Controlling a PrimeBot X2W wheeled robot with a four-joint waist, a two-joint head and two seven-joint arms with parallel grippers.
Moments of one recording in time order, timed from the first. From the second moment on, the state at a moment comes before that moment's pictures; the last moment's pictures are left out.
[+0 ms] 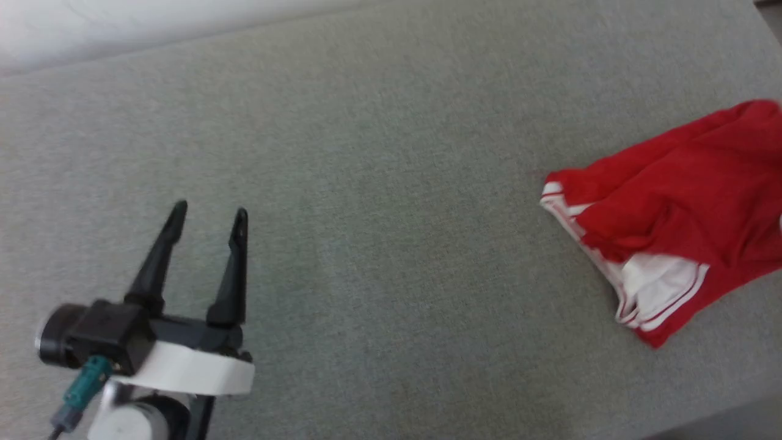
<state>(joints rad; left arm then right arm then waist) -0.04 0.37 -0.20 -0.31 -0.31 0.13 -0.12 -0.41 -0.62 0.05 0.10 0.22 0.13 0.65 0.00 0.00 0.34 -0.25</state>
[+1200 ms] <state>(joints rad) -0.18 0.54 -0.13 -0.59 -0.18 0.16 0.08 -0.71 -0.61 -0.14 0.58 -0.09 0.13 0.28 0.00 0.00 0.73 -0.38</state>
